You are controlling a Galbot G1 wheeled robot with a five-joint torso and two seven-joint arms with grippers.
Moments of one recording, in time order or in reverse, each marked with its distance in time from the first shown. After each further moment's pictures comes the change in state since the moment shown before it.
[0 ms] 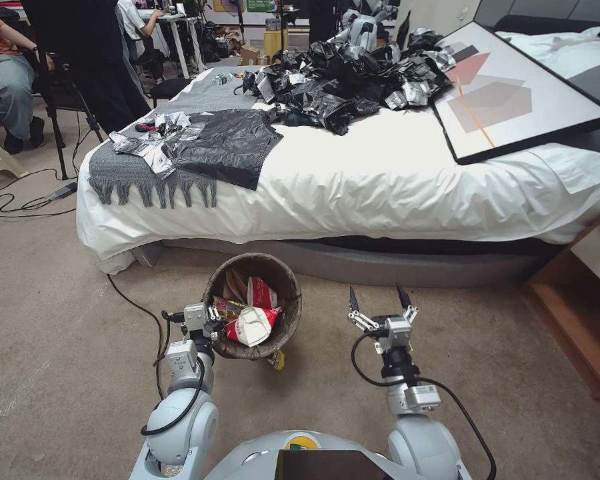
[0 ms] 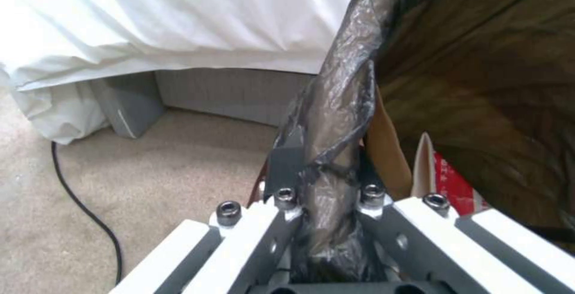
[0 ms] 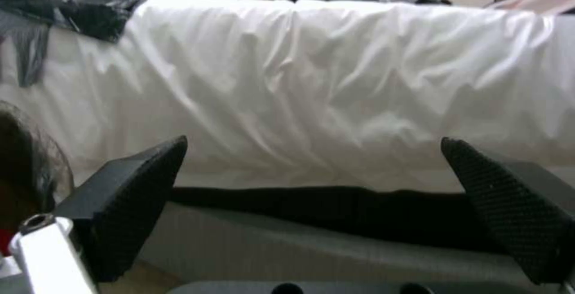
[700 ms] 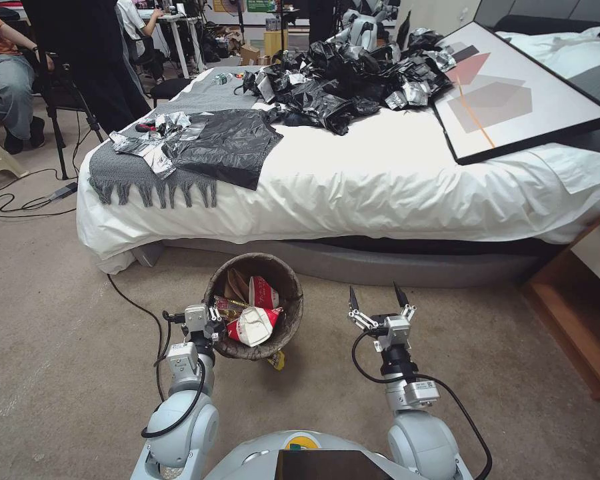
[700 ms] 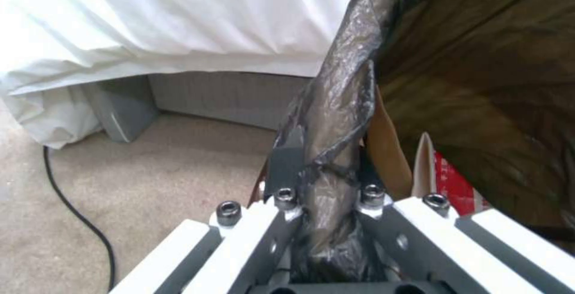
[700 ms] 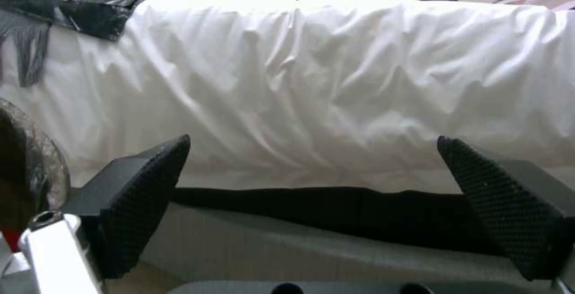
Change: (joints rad) left arm 0.010 0.002 0.004 0.000 0.003 -0.020 0.018; right arm 0.034 -0.011 0.004 -0.016 0.022 -0.014 -0.015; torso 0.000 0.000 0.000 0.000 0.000
